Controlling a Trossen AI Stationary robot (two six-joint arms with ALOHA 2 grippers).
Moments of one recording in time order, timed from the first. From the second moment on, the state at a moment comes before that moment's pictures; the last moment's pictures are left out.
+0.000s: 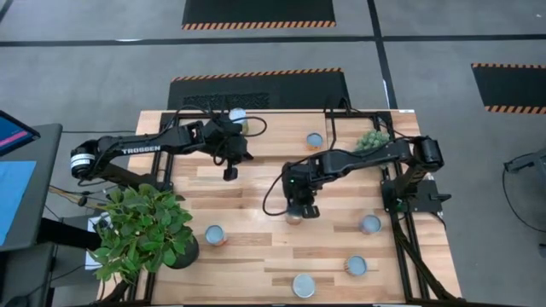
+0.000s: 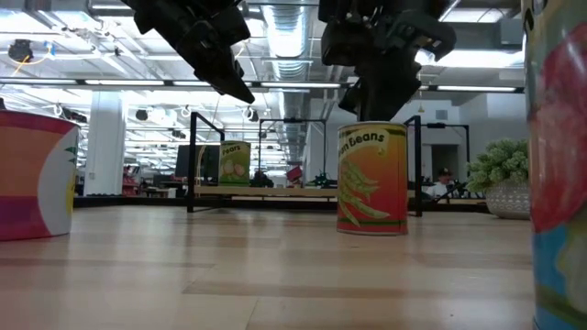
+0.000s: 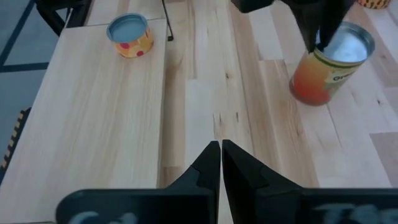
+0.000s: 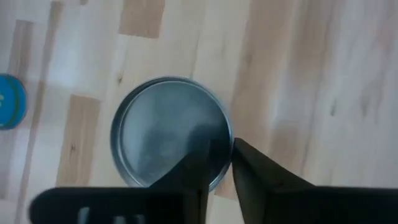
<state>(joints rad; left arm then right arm) 0.33 1.31 0.98 -0.40 0.22 0.31 0.01 1.74 1.29 -0.77 -0.14 -0.13</state>
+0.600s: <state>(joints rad) 0.32 1.31 0.98 -0.44 0.22 0.32 -0.07 1.74 1.34 -0.78 -0.13 -0.12</state>
